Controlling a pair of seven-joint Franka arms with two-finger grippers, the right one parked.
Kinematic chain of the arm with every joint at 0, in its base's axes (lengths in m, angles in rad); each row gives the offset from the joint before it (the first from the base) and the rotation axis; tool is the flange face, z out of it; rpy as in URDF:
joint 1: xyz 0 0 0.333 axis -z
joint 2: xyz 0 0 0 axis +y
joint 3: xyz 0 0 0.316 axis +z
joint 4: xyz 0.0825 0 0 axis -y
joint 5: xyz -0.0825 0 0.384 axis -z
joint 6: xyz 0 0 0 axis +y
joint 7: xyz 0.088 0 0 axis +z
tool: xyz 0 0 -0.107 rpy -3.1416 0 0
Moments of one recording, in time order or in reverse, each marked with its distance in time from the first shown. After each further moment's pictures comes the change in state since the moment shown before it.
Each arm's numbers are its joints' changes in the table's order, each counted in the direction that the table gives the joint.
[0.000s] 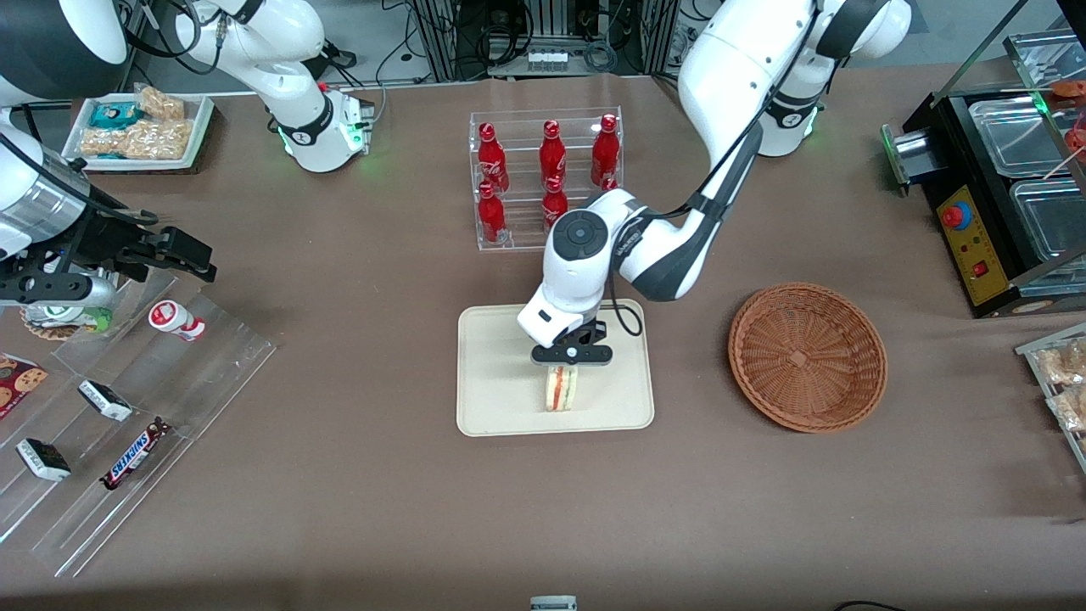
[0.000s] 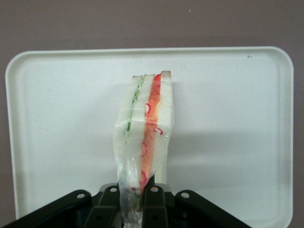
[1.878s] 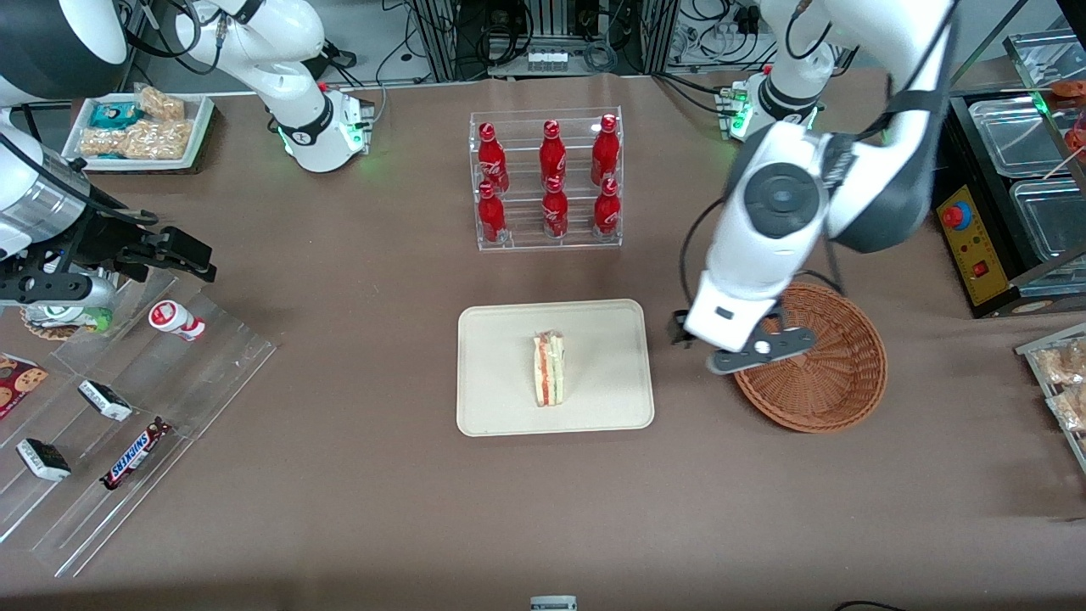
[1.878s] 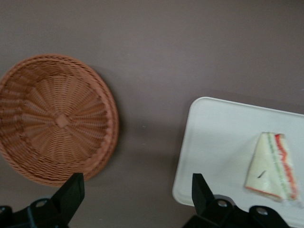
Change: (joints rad) arm -0.307 -0.417 0.031 -0.105 0.017 0.437 -0.169
